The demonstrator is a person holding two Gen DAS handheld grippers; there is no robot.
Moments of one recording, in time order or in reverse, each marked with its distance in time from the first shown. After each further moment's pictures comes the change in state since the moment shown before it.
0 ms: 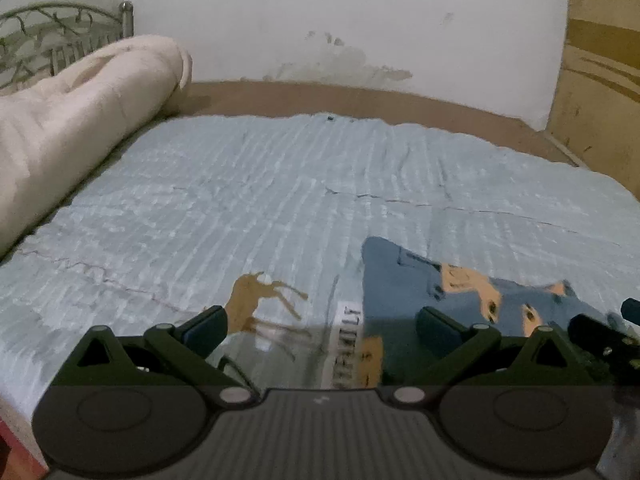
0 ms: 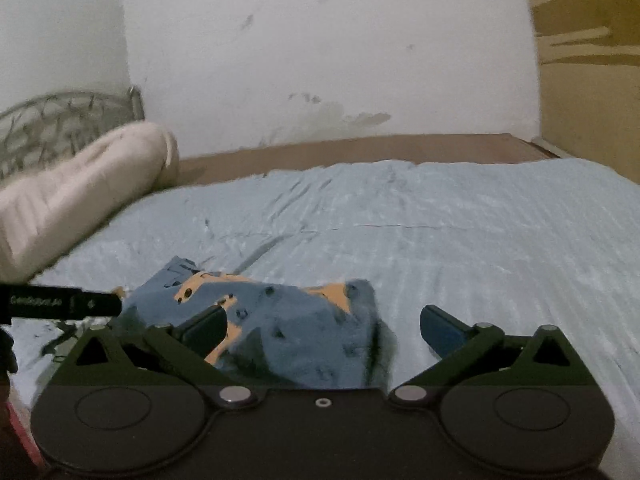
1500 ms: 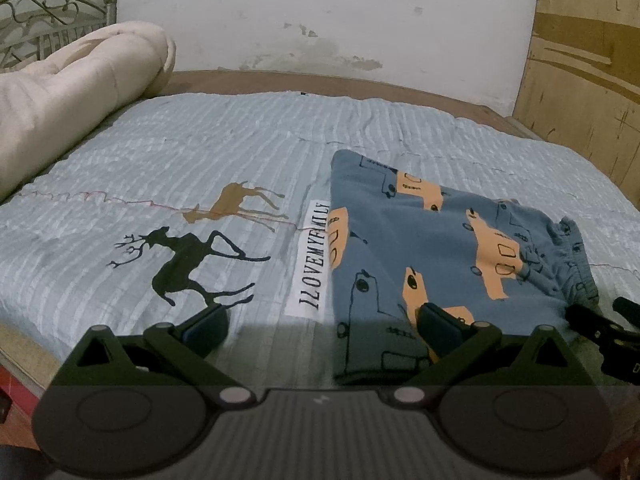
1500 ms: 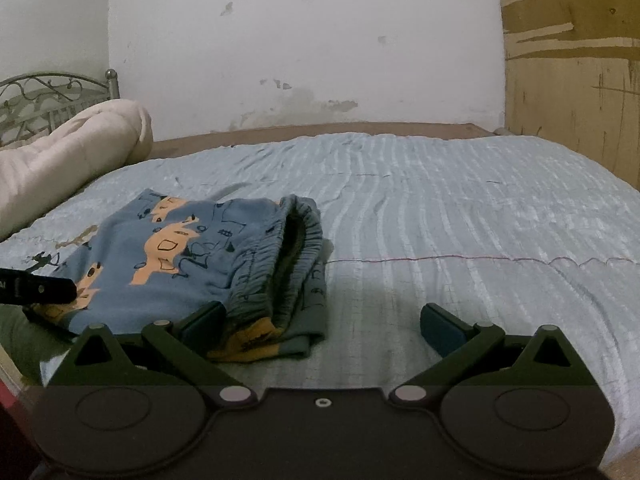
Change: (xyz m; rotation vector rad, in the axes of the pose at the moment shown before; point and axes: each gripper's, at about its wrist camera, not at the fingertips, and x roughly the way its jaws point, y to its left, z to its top) left arm -0.048 0.006 -0.083 0.021 -0.006 -0.097; right arm -0.037 -0.021 -0.074 -0.005 -0.002 -0.112
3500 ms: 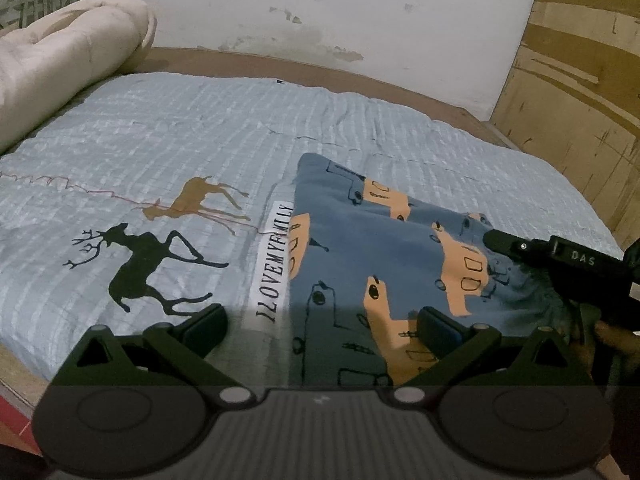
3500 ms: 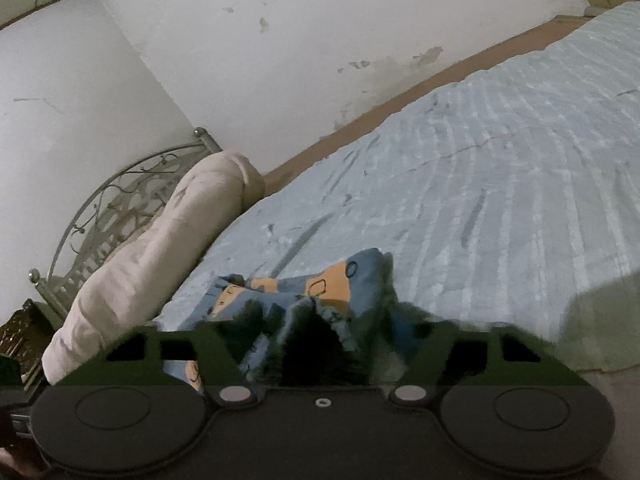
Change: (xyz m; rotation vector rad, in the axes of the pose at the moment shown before) left arm 0.006 -0.003 0.014 -0.067 0.045 -0.119; right arm 0.105 -0.072 0.053 0.349 0.097 0.549
